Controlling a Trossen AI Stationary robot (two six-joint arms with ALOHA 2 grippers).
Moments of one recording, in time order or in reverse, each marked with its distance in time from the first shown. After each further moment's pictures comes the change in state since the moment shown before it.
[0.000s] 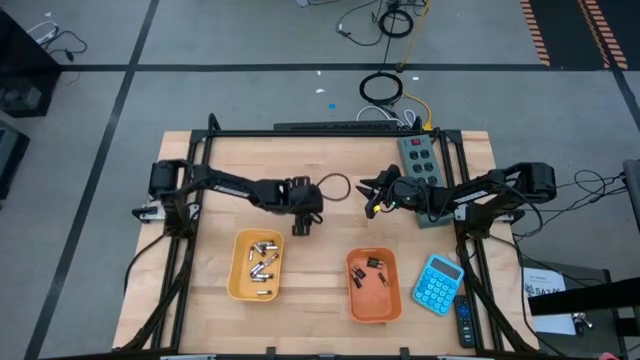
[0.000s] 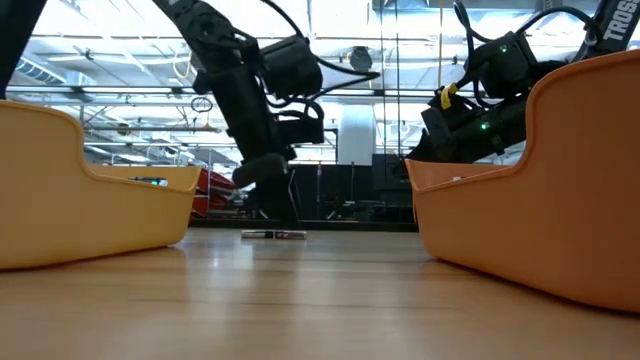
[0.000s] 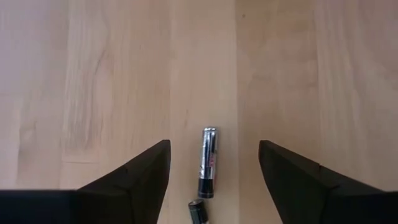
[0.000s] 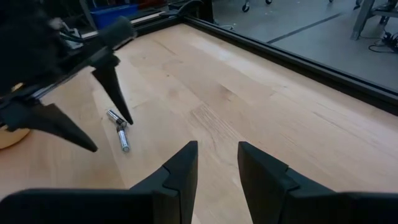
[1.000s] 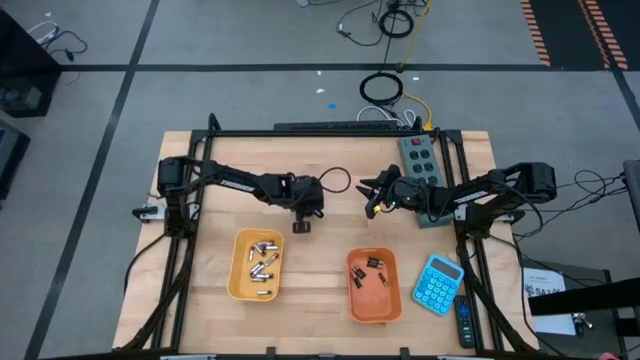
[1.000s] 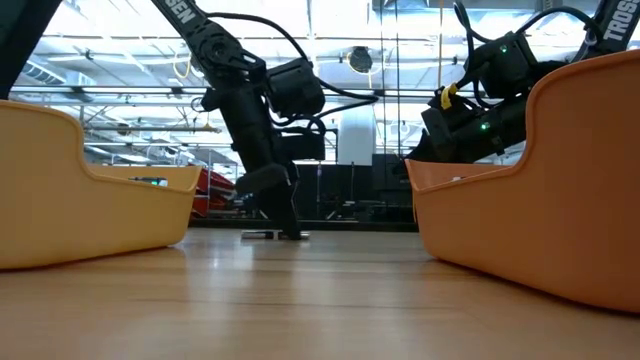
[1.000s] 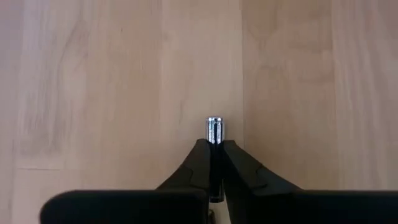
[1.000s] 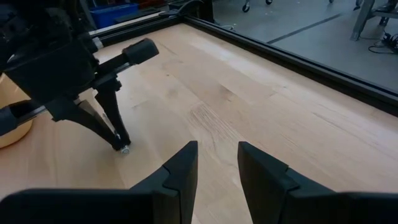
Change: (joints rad) left arm 0.091 0.095 0.005 0.004 0.142 0.008; right arm 0.000 0.000 0.000 0.000 0.000 -0.006
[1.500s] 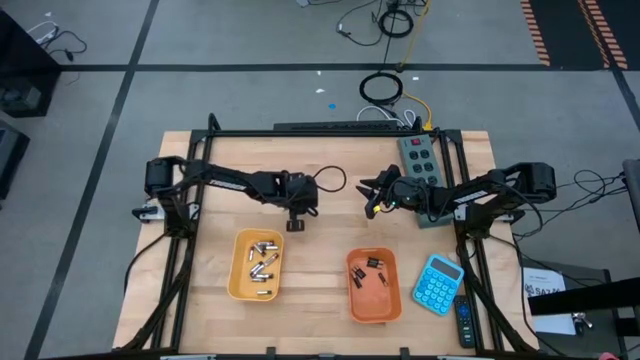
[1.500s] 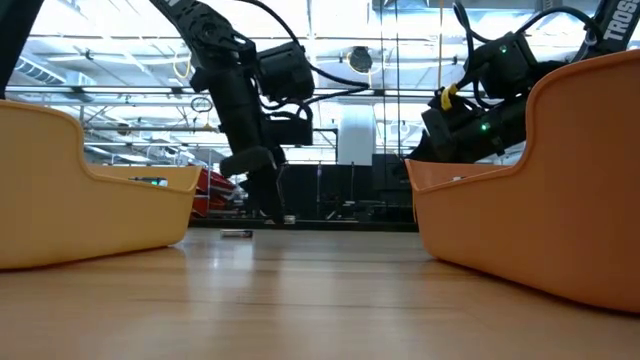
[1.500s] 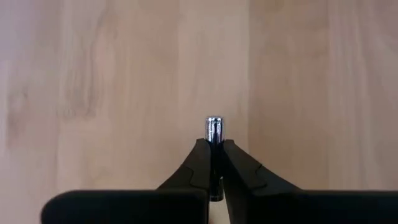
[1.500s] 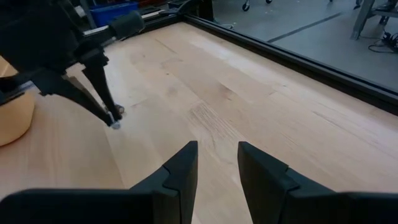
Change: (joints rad) left arm -0.015 -0.128 -0.008 -0.099 -0.050 -0.008; right arm 0.000 0.000 0.000 -0.004 0.000 0.001
